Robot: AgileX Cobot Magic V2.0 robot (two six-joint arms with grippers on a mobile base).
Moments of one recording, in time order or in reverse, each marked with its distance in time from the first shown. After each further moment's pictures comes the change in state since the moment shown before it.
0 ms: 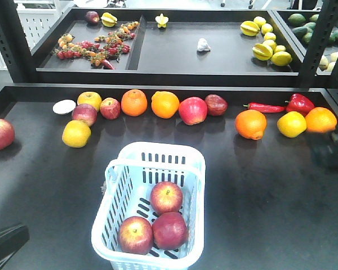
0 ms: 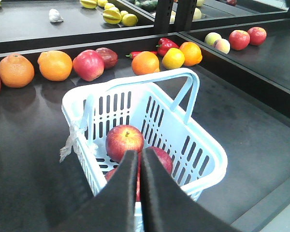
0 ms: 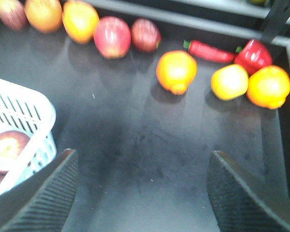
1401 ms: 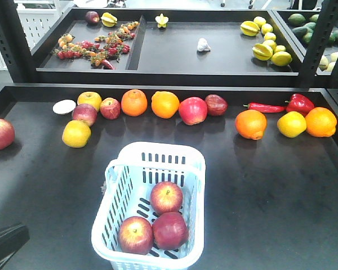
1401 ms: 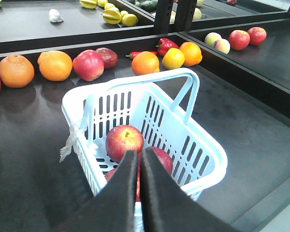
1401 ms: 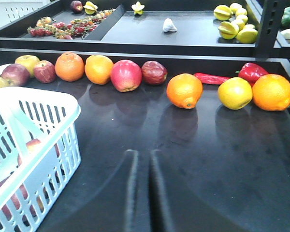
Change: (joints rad) left arm 0.000 0.000 0.000 0.000 0.000 0.000; right arm 0.000 -0.684 0.567 0.063 -0.173 0.064
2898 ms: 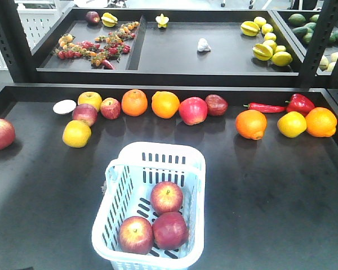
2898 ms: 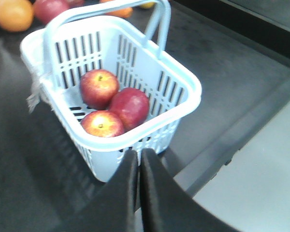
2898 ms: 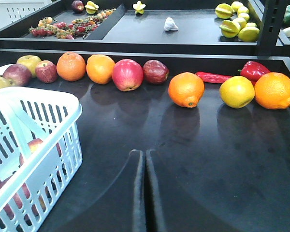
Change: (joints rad) left arm 0.122 -0.044 0.000 -0.712 -0.003 0.816; right arm 0.000 0.000 0.002 0.006 0.000 0.000
